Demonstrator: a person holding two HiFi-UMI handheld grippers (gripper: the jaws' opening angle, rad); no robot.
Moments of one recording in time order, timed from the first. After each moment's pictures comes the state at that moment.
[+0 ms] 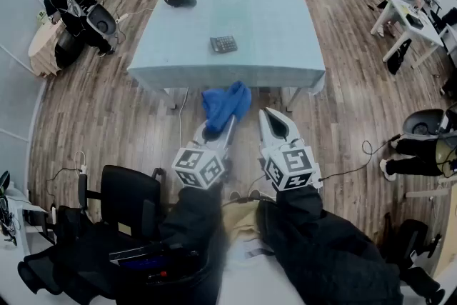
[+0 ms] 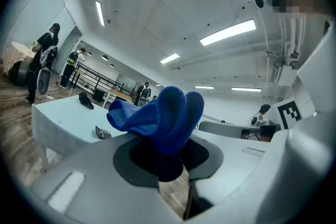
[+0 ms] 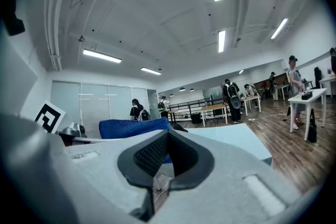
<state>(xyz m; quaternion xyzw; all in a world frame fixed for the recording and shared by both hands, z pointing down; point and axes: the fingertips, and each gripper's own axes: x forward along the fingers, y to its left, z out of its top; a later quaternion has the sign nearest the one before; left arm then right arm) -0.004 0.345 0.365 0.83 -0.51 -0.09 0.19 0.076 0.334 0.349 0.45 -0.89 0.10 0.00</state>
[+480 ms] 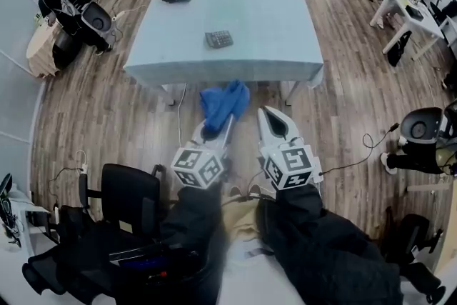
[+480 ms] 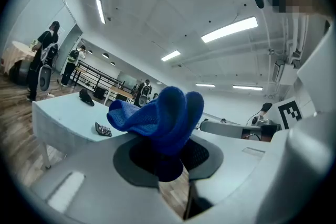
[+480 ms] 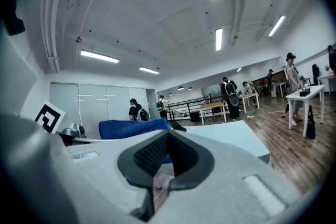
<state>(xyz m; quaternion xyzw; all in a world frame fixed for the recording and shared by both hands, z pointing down) 0.012 0.342 0.374 0.83 -0.52 -0.08 0.20 0.095 0.331 0.358 0.45 -0.89 0.11 0.01</state>
